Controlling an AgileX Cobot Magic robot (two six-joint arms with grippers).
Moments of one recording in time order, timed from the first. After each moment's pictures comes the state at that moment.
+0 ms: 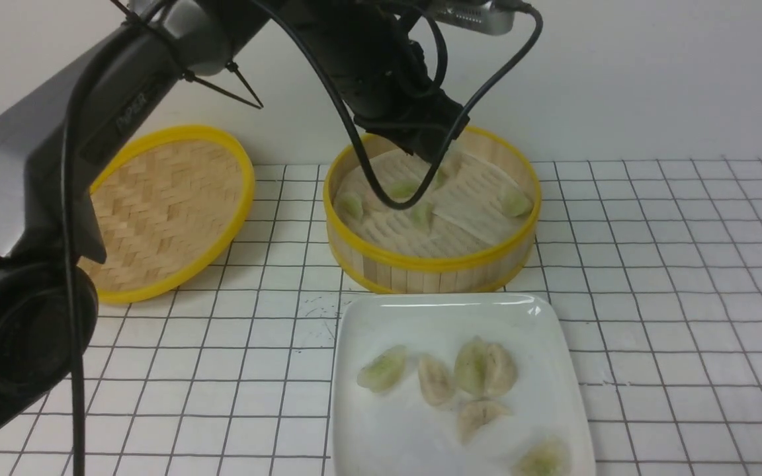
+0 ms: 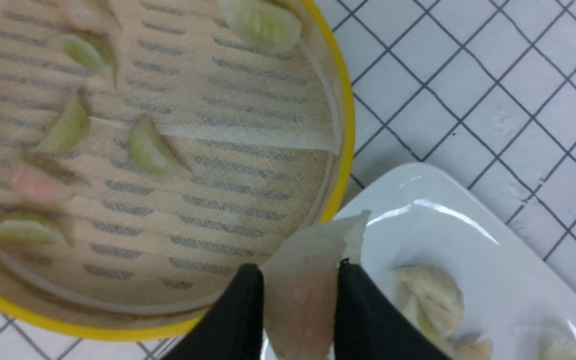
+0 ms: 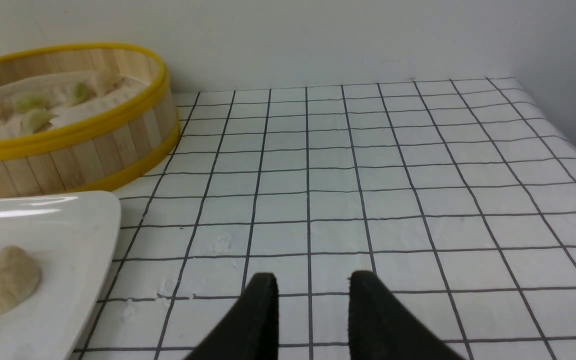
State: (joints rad) right arm -0.02 -0.01 0.02 -0.02 0.39 0.11; left arm -0.47 2.15 -2.26 -0.29 1.25 0.26
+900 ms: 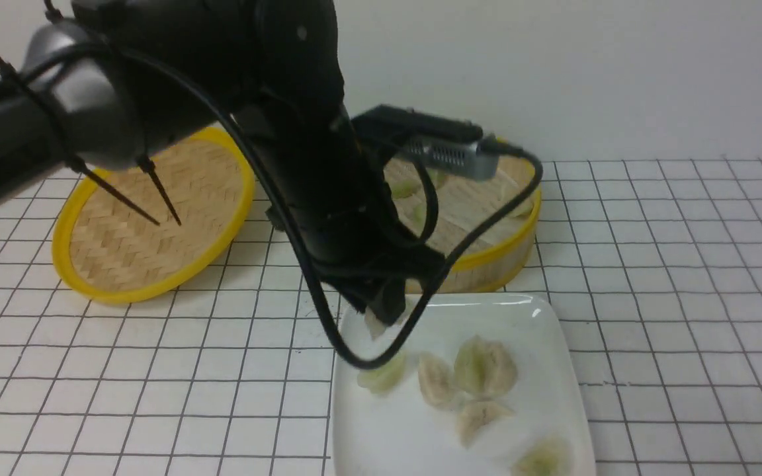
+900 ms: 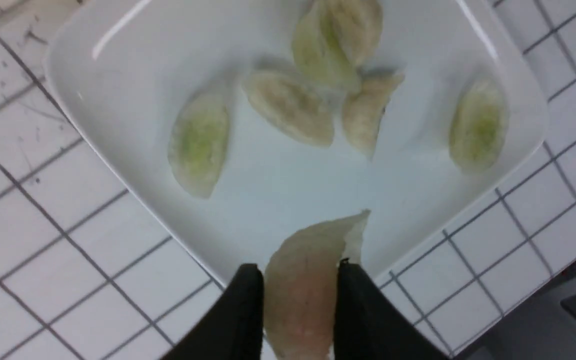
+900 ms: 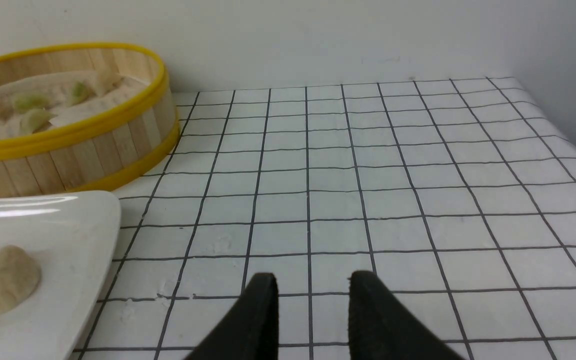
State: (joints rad) right arm -0.02 -0.01 0.02 -0.02 0.39 0.11; left arm -0.60 1.79 -1.57 -0.24 1.24 0.06
